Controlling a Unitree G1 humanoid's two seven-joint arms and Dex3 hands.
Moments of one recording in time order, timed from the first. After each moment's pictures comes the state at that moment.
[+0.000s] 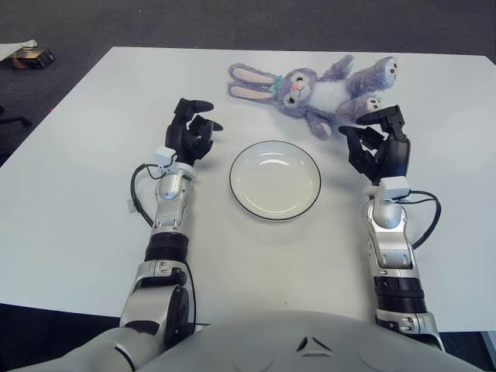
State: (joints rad) left arm -0.30 0.01 0.16 0.42 -0.16 -0.45 -0.13; right arm -0.02 -0.03 -0.04 -0.14 -0.26 -0.27 -0.31
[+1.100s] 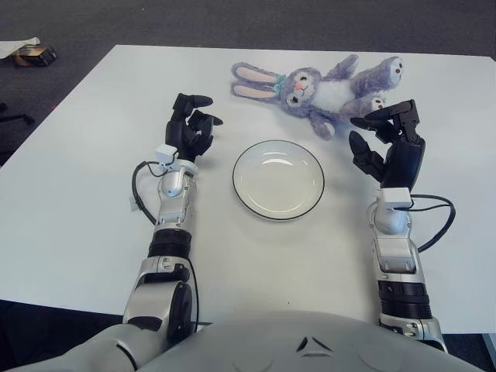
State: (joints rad) left arm -0.37 -0.01 0.16 0.48 -0.14 -0.54 -0.10; right arm -0.02 -0.05 -0.06 -0.17 -0.40 -0.39 -0.42
